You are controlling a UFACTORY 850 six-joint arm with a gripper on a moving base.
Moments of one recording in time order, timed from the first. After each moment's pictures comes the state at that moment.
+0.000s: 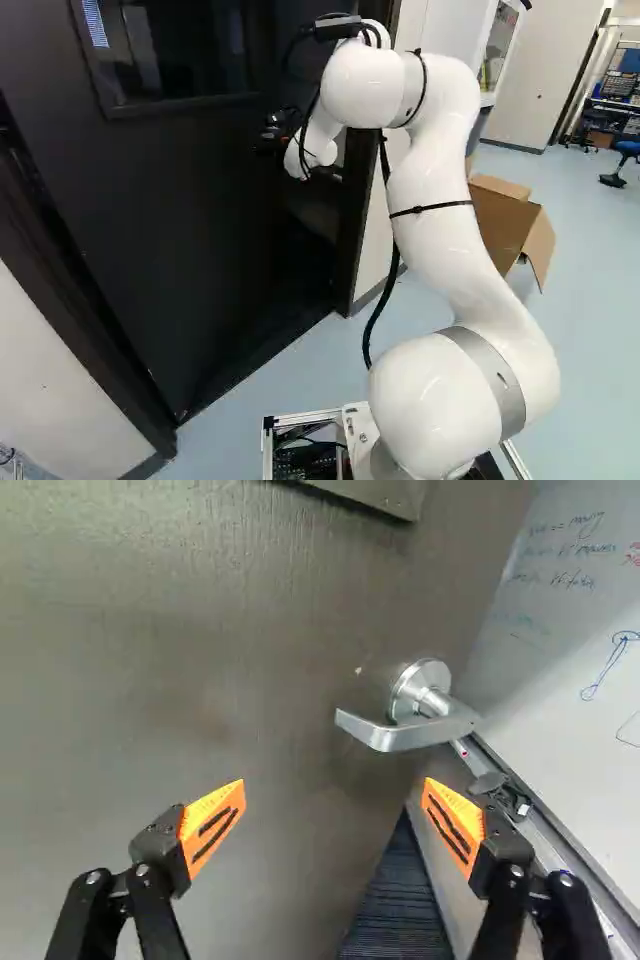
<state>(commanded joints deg) 8.8 -37.6 -80.8 -33.9 41.8 15.1</state>
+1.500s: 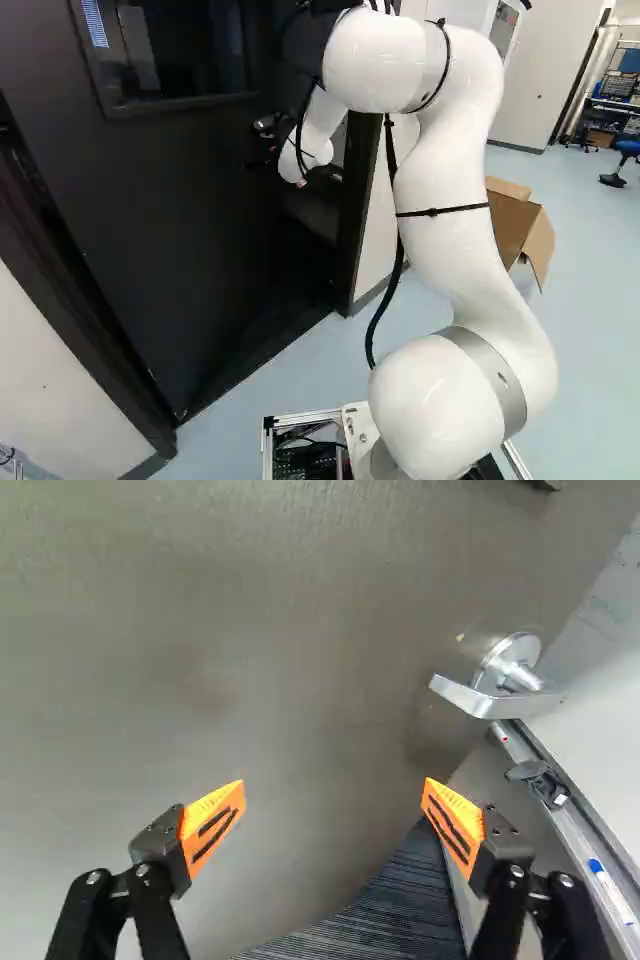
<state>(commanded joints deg) 13.0 -33.0 -74.7 -39.6 37.0 15.1</state>
